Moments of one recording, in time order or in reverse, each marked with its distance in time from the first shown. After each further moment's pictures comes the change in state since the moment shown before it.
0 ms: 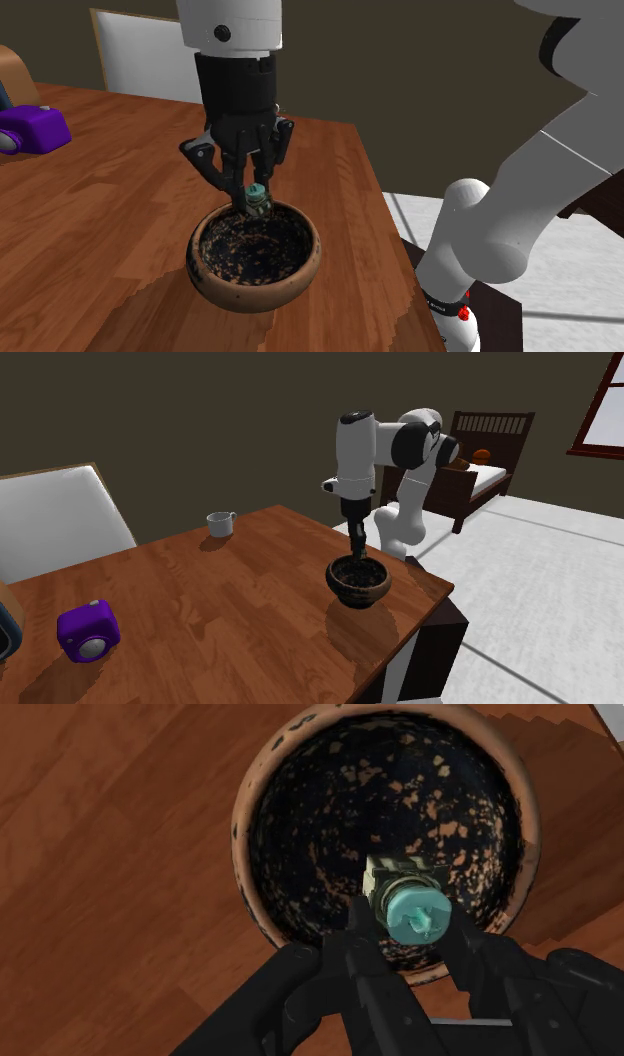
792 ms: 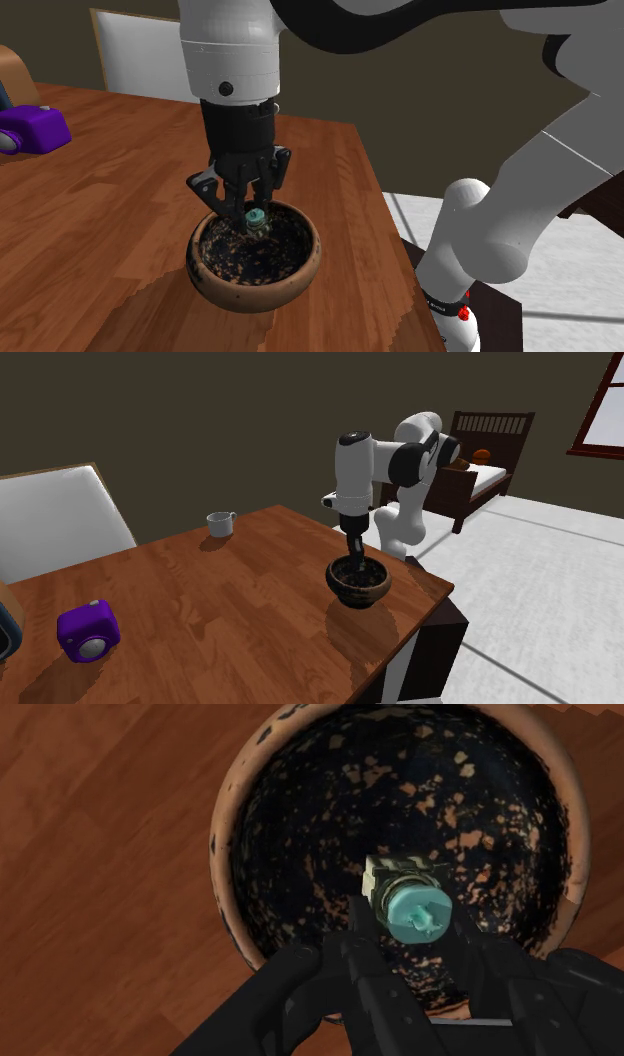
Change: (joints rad) arm 0.005 -0.012 0.006 -0.117 0.009 0.105 -0.011
